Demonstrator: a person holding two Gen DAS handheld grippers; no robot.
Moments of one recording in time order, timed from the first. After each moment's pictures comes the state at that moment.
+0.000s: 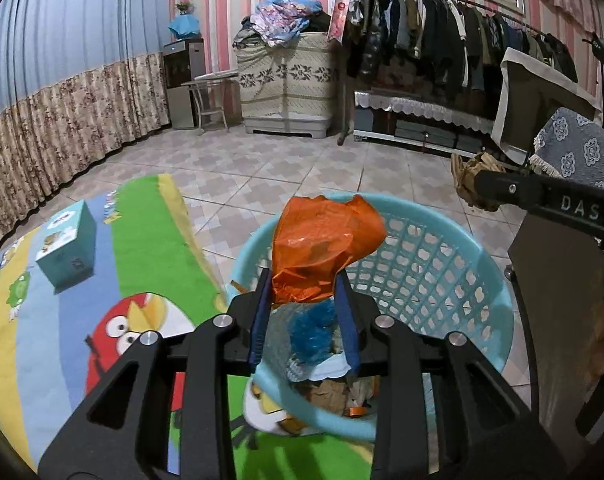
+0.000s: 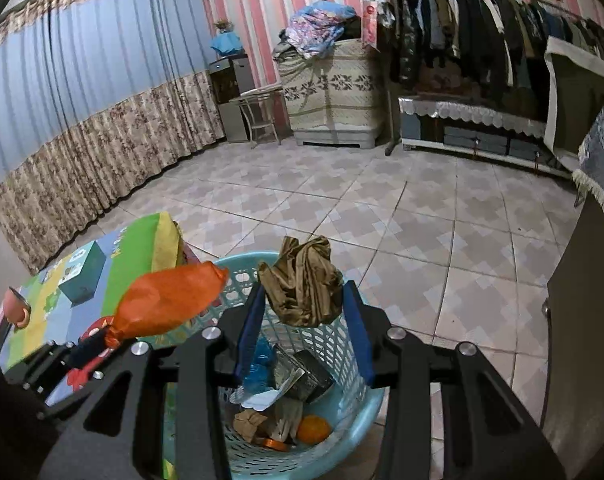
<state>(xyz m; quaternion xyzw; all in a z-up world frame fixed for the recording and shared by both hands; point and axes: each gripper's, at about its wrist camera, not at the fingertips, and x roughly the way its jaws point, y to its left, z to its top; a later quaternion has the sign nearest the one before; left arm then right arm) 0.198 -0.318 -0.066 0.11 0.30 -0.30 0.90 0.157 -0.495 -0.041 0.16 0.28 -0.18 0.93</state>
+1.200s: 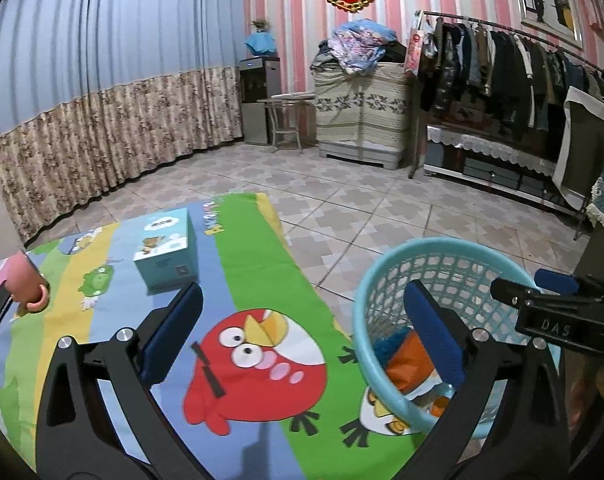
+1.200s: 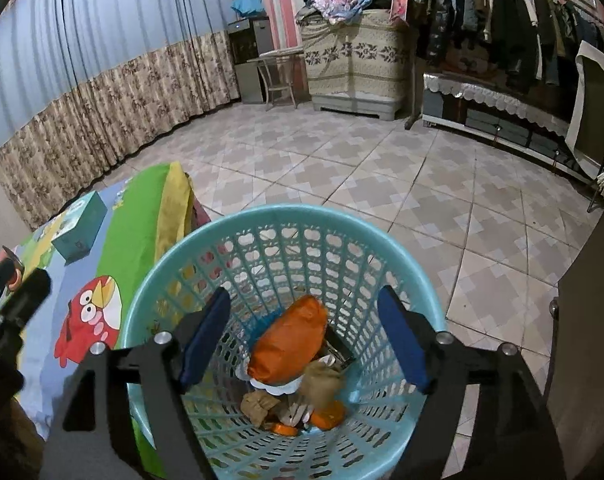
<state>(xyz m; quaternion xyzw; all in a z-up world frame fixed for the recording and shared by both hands) 0.212 -0.249 -0.032 0.07 0.26 -0.17 0.95 0.198 -0.461 -0.075 0.13 0.35 -0.15 0.91</state>
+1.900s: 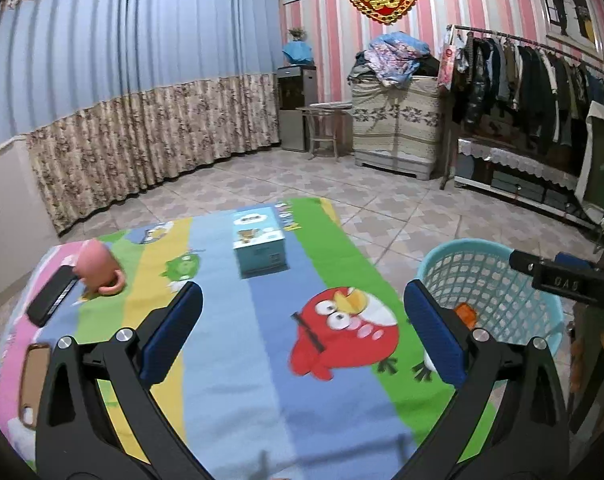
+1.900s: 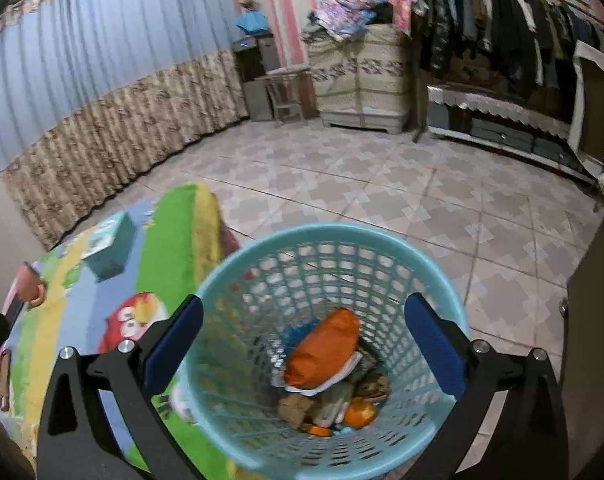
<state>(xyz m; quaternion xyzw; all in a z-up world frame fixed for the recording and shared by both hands) 0.164 -0.161 0.005 0.07 0.24 -0.11 0.96 0.179 -0.417 -0.039 0.13 0.31 -0.13 0.93</state>
